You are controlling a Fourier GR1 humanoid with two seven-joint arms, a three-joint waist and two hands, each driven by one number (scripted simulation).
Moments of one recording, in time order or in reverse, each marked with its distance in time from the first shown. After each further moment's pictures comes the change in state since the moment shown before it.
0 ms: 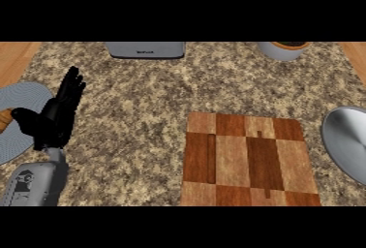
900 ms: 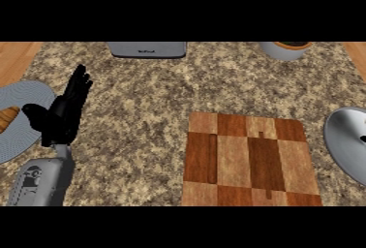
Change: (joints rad) left arm -0.027 -0.018 -0.015 0.025 -0.016 0.005 0.003; right arm -0.185 -0.085 -0.206 0.642 -0.292 0.150 -0.495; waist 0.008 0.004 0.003
